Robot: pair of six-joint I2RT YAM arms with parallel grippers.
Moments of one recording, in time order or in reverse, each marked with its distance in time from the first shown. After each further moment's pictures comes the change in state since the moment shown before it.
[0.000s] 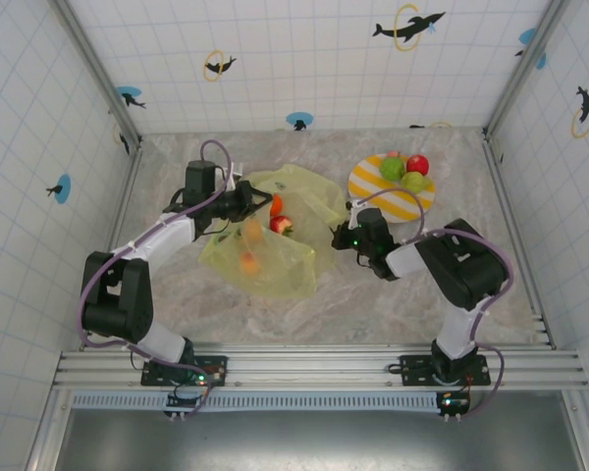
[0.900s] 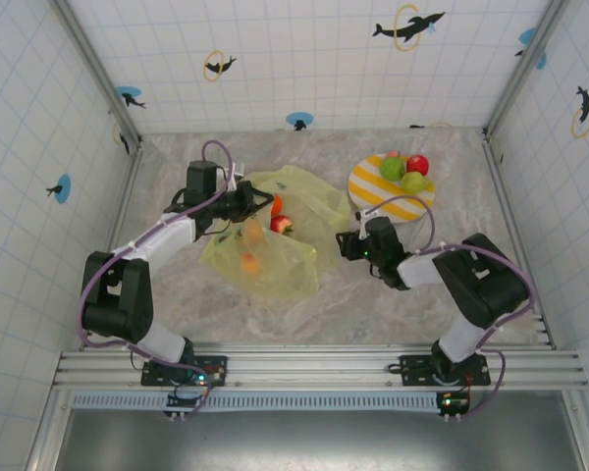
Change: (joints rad) left arm -0.008 0.000 0.000 0.000 -0.001 0.000; right arm -0.008 -0.105 -0.099 -0.106 0.111 -0.106
